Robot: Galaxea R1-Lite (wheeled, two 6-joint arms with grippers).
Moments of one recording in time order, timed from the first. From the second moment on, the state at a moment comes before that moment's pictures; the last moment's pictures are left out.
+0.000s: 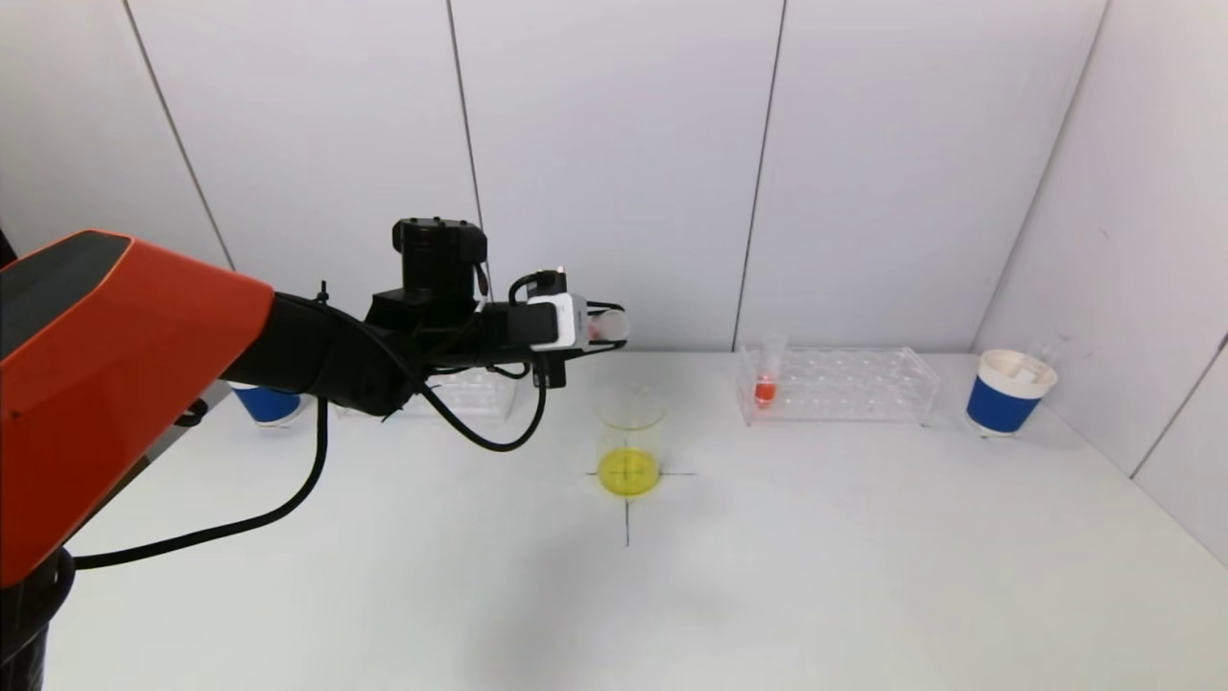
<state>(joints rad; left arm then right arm) -0.38 2.13 -1.38 -0.57 -0.76 1.15 0.00 0.00 0.00 0.00 0.01 -0.06</state>
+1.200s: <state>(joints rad) -0.37 2.14 -1.33 -0.65 -0.79 1.34 0.00 0.00 0.00 0.00 0.01 -0.06</state>
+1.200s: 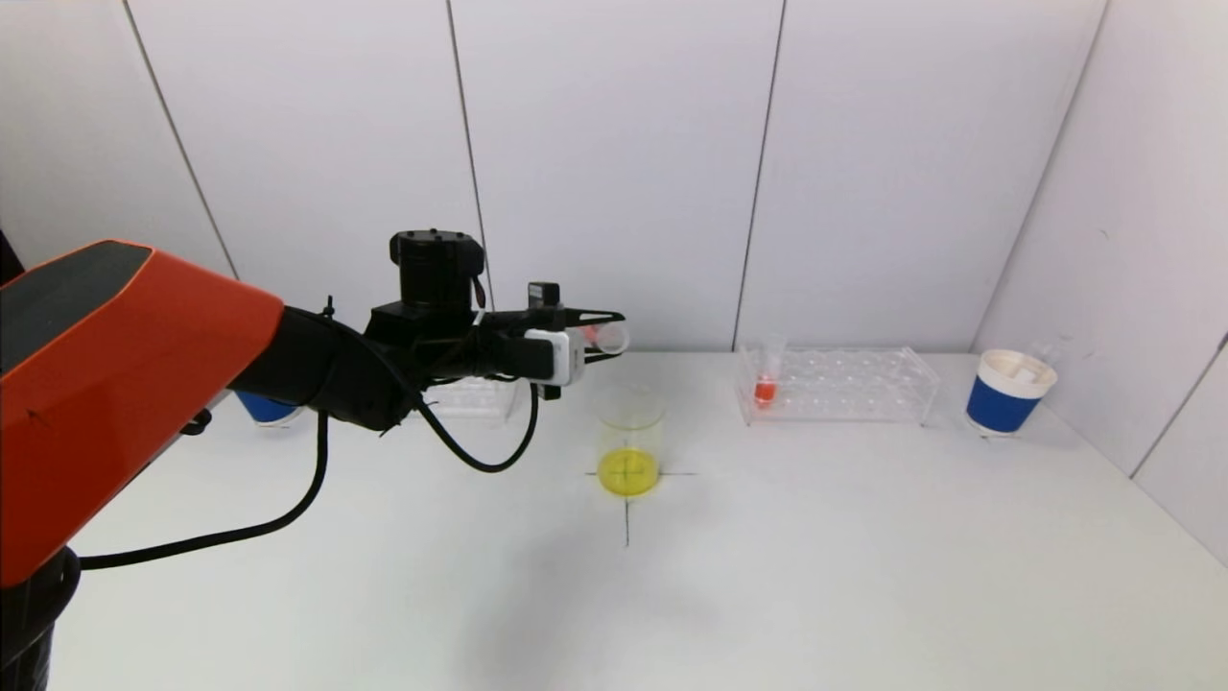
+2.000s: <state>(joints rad) -0.37 2.21 -1.34 -0.72 -0.76 1.47 0.00 0.00 0.00 0.00 0.01 -0.06</state>
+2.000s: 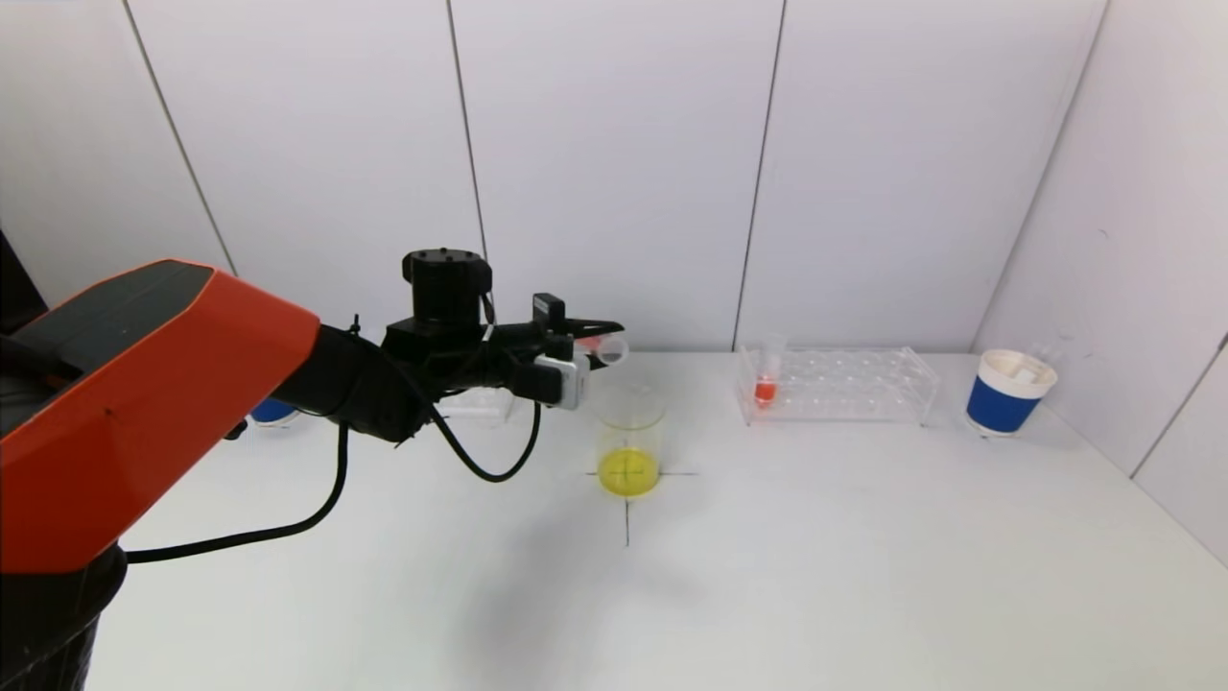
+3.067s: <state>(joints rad) -0.38 2.24 -1.36 -0.79 -0.72 1.59 0.00 0.00 0.00 0.00 0.01 -0.06</state>
